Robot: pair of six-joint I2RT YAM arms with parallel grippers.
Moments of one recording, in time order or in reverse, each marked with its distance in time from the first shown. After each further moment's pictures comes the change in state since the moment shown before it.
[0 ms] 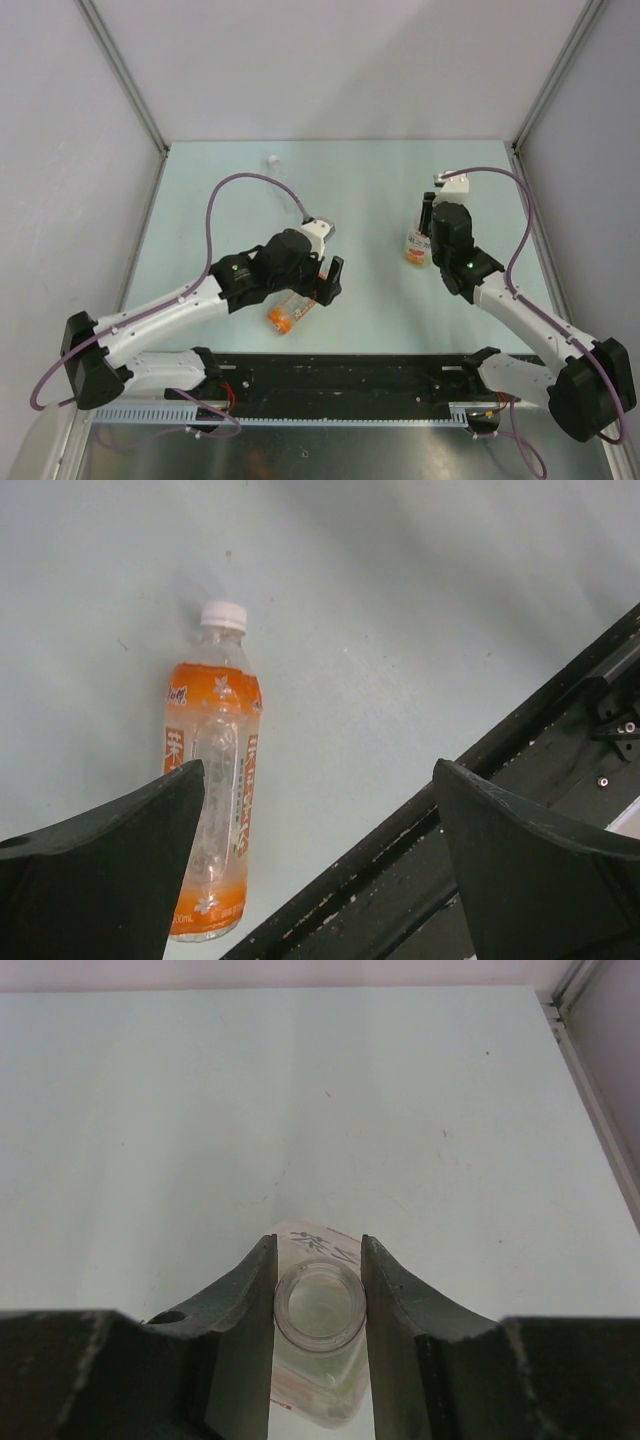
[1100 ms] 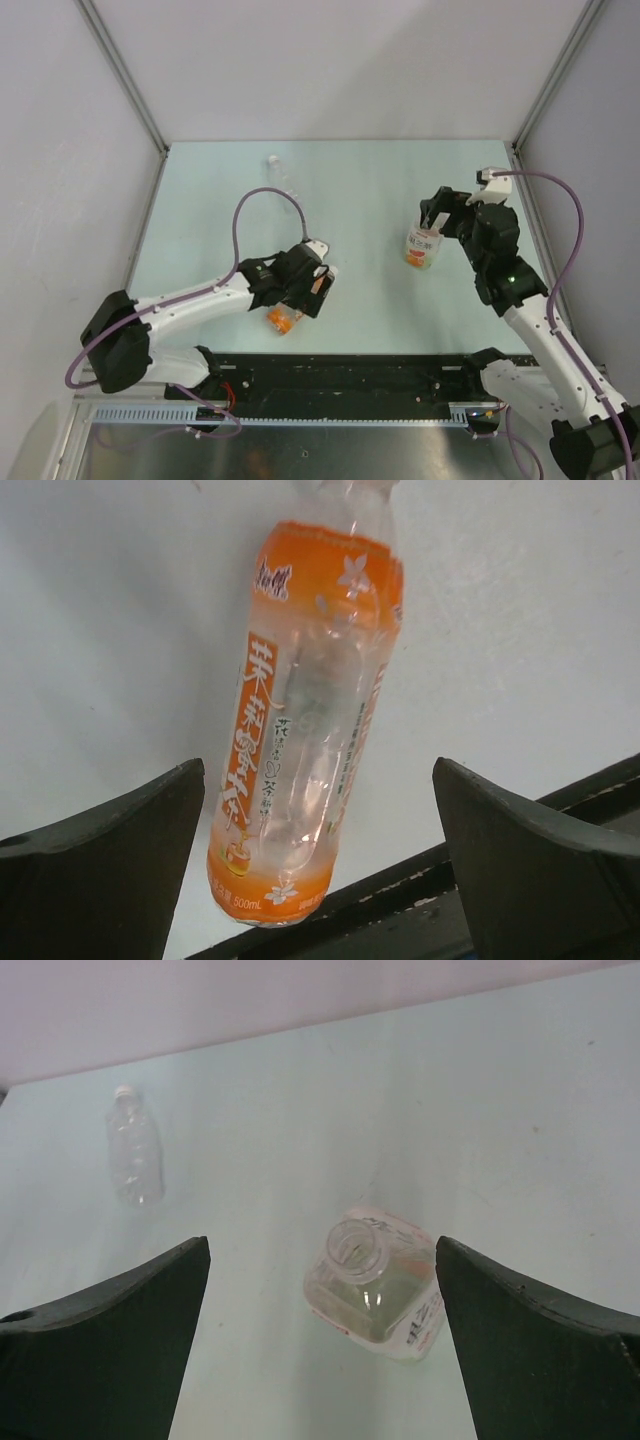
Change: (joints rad) left arm 0.062 0.140 -0.122 -0.058 -0.088 0.005; right arm -0.126 -0.248 0.047 -0.204 -0.305 0.196
